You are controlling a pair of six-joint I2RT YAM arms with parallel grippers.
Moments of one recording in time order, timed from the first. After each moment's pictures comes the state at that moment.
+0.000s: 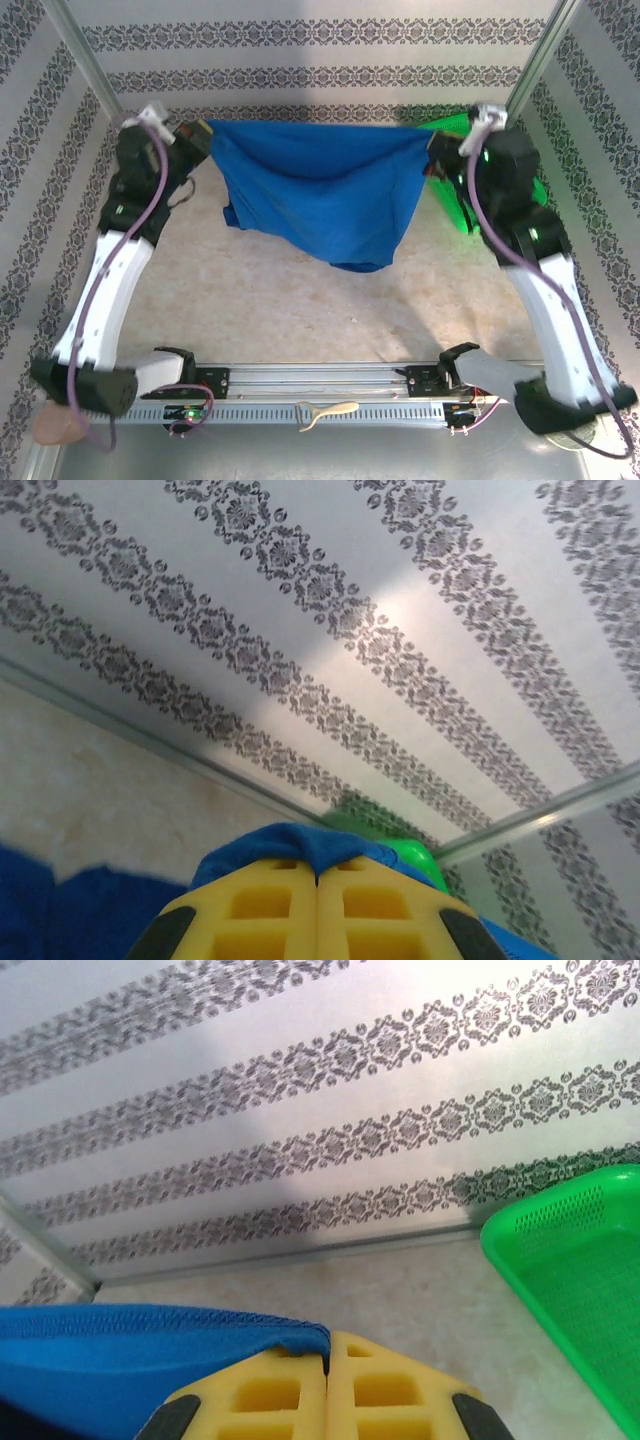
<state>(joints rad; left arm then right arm) -0.12 1.26 1.42 -0.33 0.09 -0.80 0.28 1.17 1.60 -0.67 0.07 0.39</state>
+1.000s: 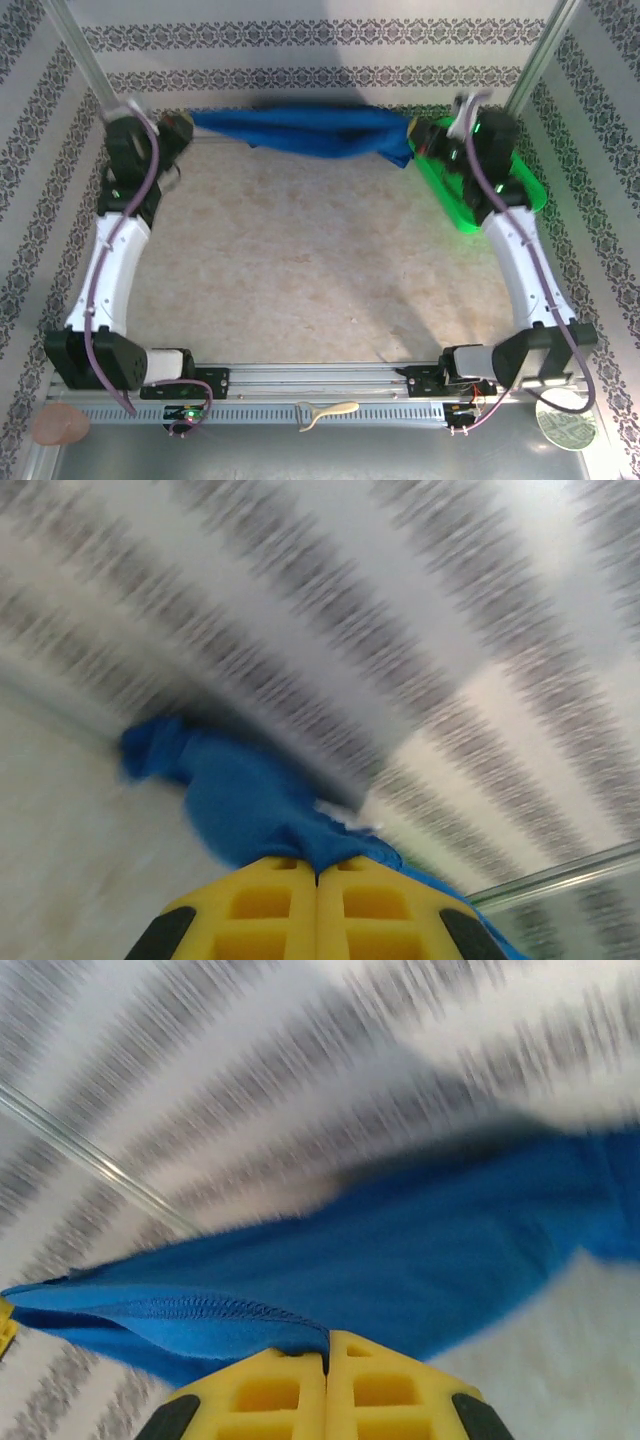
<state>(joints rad) 0.05 1.27 1.26 -0.21 0.19 -0.81 0.07 1.29 1.26 -0.25 -0.48 0.61</state>
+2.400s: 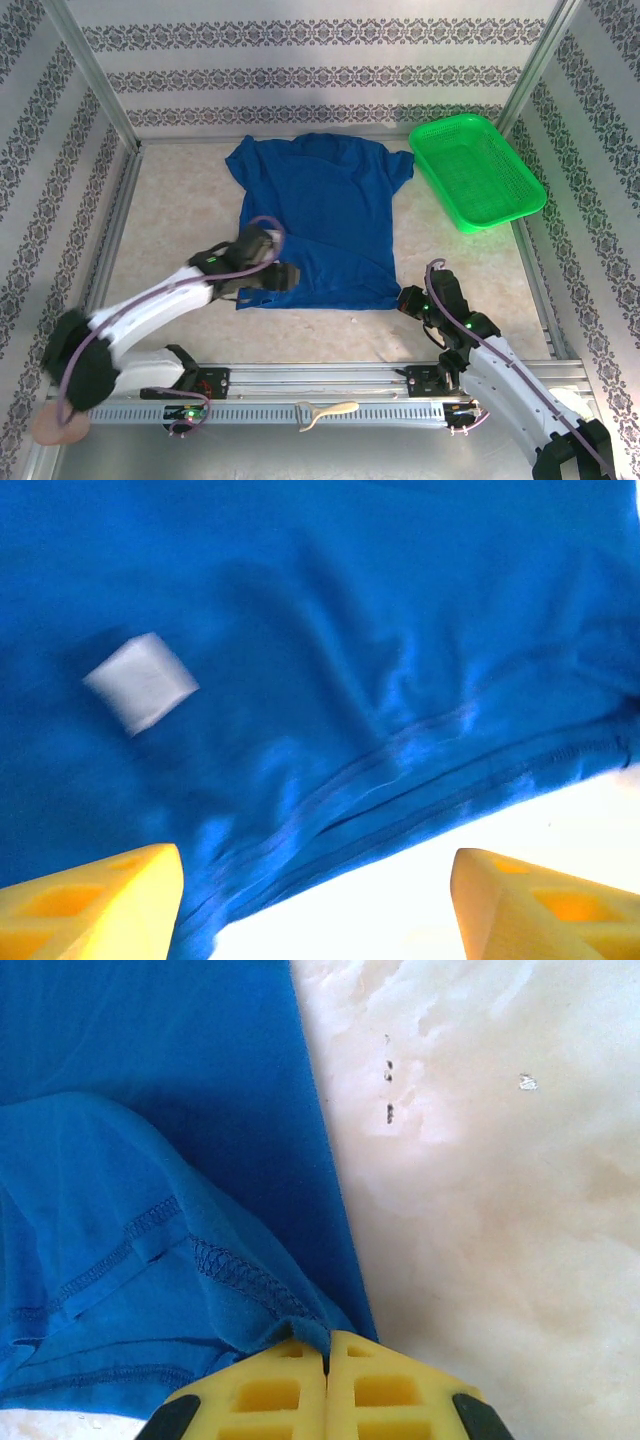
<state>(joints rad) -0.73 1.33 0.87 -0.56 0.03 -0.49 0.38 0.59 0.21 -0.45 -0.09 0.83</state>
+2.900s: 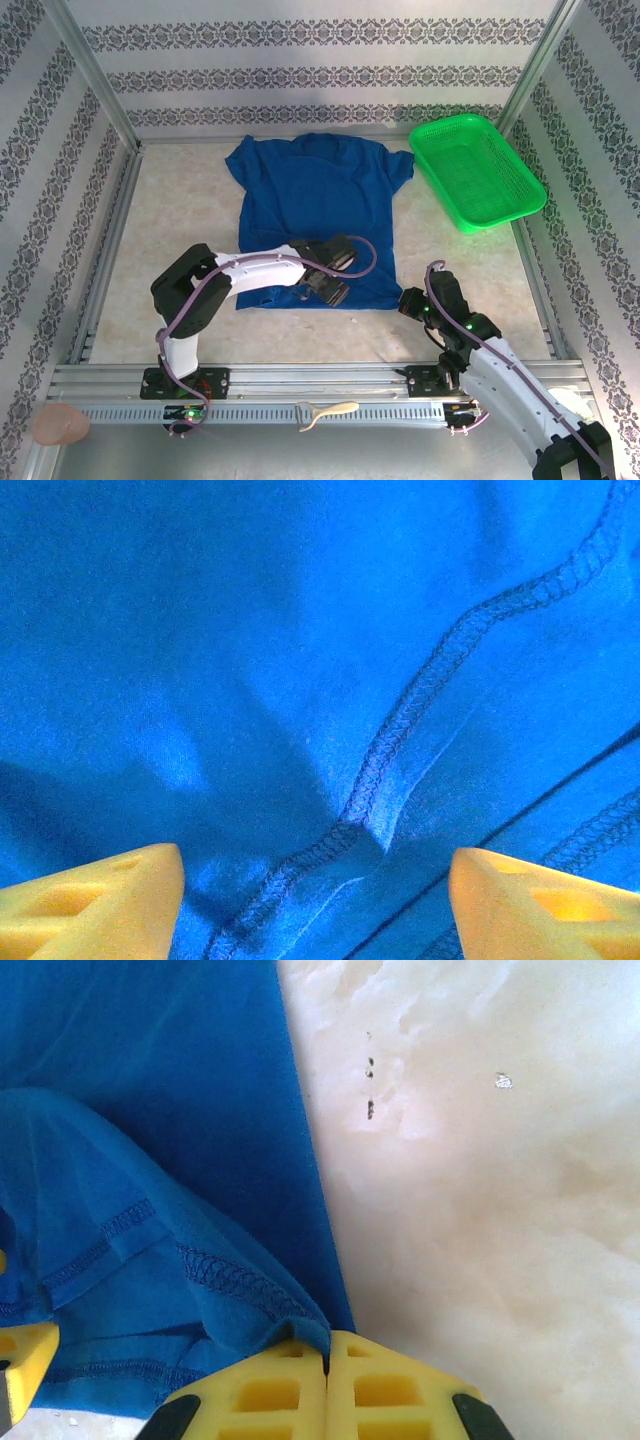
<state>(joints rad) -0.92 1.89 1.24 -0.60 -0.08 -0.21 0.38 0.57 0.21 -0.48 -0.07 0.80</state>
